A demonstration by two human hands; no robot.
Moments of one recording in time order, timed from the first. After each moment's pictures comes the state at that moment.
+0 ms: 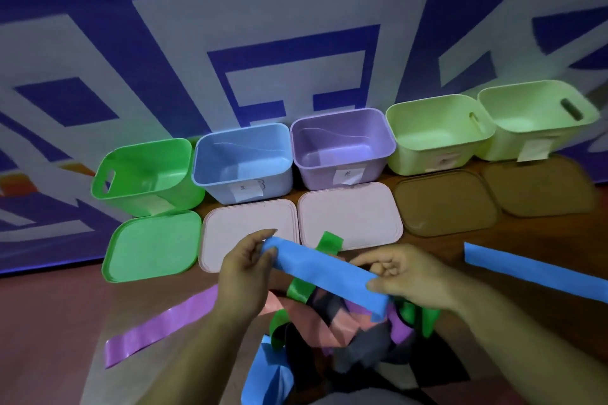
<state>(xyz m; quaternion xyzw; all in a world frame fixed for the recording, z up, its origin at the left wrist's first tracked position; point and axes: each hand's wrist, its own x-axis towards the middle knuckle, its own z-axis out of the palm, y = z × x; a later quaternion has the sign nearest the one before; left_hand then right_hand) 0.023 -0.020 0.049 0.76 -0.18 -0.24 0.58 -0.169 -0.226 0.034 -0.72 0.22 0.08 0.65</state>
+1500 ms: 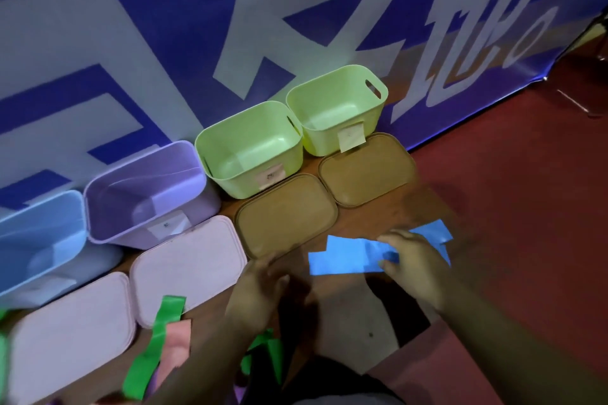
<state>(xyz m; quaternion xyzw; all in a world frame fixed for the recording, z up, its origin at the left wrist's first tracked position) -0.149 -0.272 -0.057 0.78 -0.44 -0.36 0.25 -0.435 -0.425 -0.037 -0.80 0.52 -0.02 0.28</state>
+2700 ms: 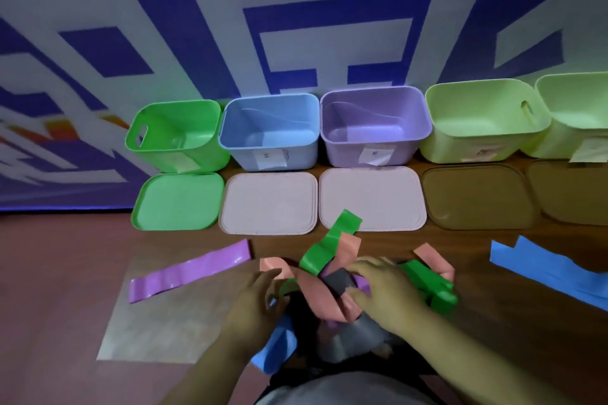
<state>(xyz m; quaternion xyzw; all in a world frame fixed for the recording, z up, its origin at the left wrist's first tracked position) -0.025 0.063 -0.027 0.90 -0.26 -0.24 0.26 -0.168 -0.168 -0.042 -0.93 0.21 0.03 0.31</state>
